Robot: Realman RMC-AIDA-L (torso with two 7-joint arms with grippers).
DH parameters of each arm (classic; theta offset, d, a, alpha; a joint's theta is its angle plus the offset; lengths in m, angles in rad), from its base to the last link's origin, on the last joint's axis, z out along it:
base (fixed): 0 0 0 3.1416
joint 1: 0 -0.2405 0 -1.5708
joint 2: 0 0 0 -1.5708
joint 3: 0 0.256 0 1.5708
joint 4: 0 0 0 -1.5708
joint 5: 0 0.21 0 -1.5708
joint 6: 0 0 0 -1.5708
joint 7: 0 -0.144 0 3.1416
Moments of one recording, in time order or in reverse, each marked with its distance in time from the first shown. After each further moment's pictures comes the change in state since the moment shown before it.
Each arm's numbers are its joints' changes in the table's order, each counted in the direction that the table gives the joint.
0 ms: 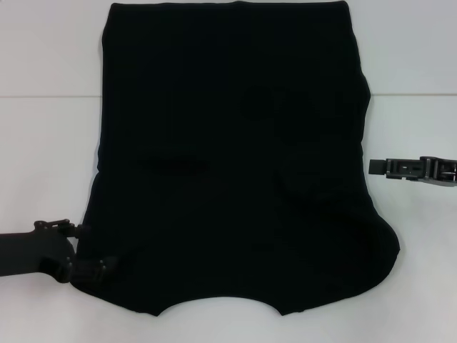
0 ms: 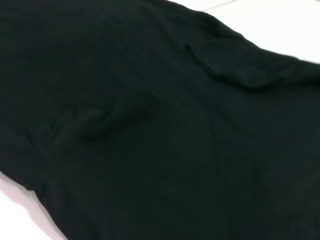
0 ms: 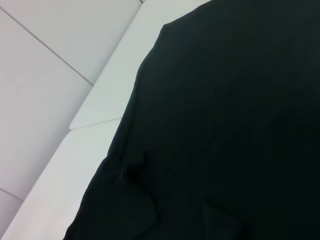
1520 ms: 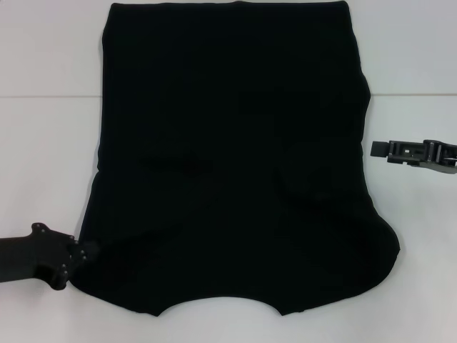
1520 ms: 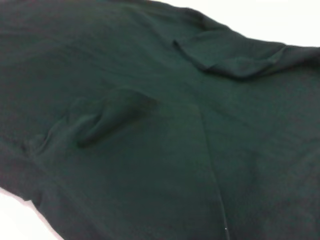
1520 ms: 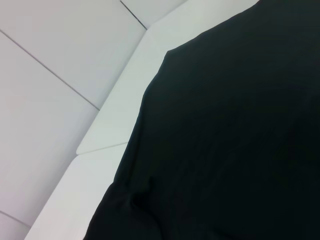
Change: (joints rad) left arm -0.007 0.001 -0.039 0.012 0.005 0.010 -0.145; right arm -0.008 -0.003 0.048 -0.002 0.025 0.004 0.001
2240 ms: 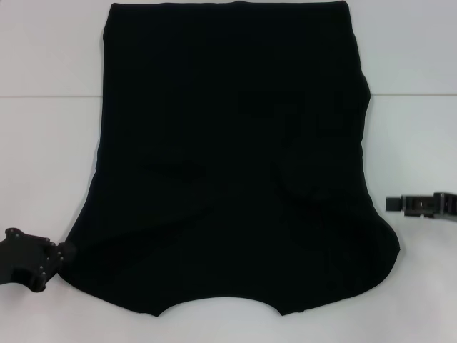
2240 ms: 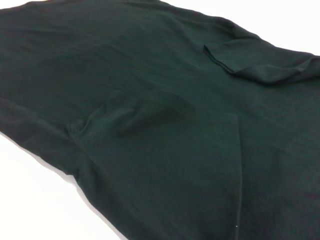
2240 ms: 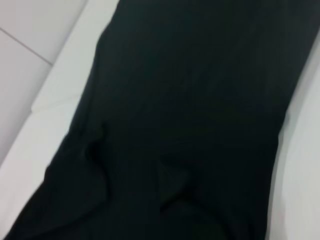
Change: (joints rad) left arm -0.031 -0.006 -0.089 -0.011 -0.004 0.011 -0.004; right arm 0.047 0.007 -0.015 -0.006 -0.154 -0.002 -0.047
